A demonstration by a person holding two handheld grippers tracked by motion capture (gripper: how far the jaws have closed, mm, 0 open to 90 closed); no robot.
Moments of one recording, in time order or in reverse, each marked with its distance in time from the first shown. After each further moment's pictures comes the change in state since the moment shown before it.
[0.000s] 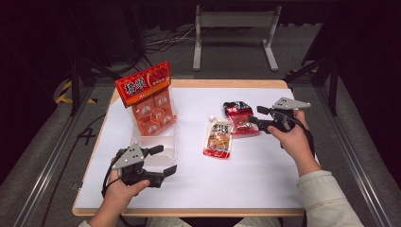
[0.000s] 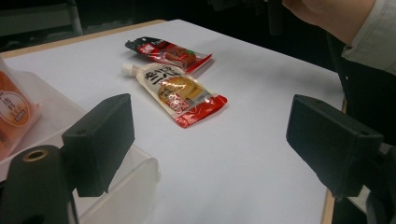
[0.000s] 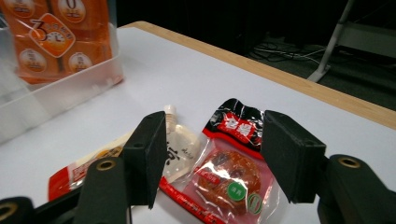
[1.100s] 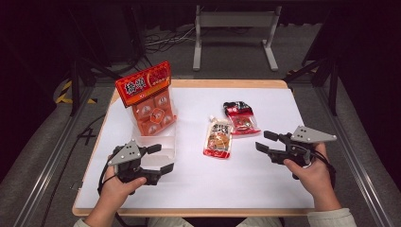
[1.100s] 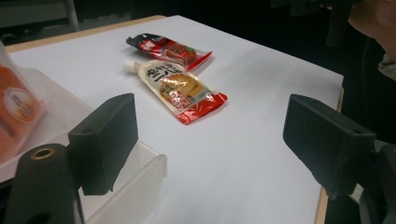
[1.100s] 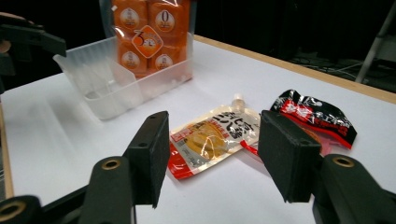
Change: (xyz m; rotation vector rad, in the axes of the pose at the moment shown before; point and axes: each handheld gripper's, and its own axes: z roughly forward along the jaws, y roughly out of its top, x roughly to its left) left arm 0.006 0.006 0.000 0.021 -0.021 -0.027; right arm 0.061 -0.030 -0.084 -0.076 0.118 -0.004
